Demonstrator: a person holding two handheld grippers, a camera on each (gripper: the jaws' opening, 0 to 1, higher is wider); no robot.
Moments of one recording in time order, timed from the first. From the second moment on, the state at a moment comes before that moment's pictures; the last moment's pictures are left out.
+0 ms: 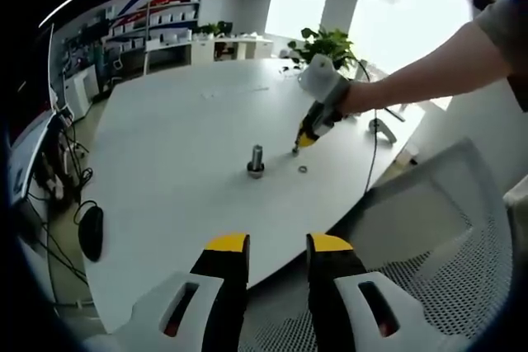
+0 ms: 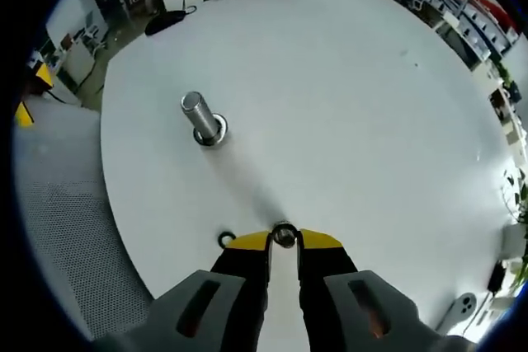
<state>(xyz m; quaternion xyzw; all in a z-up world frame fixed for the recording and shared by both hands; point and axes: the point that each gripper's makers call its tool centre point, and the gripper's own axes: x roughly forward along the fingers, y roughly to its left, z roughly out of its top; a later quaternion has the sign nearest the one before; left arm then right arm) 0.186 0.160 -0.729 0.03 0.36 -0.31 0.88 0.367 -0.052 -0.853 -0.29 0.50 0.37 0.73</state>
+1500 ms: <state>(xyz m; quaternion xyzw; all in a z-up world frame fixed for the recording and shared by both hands) 0.188 0.160 -0.726 0.03 0.36 -0.31 0.88 0.339 -0.070 -0.858 -0.27 0.52 0.35 0.73</state>
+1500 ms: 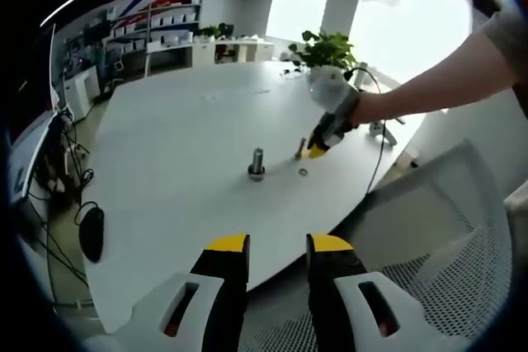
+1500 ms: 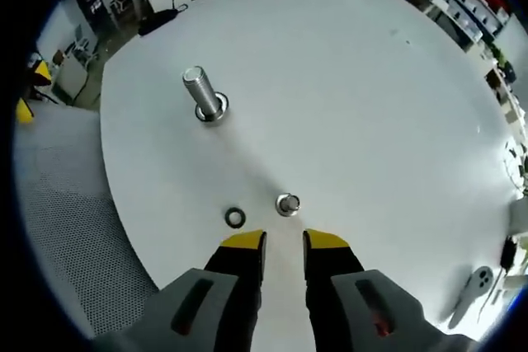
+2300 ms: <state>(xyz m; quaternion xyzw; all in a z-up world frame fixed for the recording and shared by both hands) 0.188 0.162 -0.727 0.03 0.36 -0.31 0.88 0.312 -0.034 -0.877 -0.30 0.52 0.40 0.69</state>
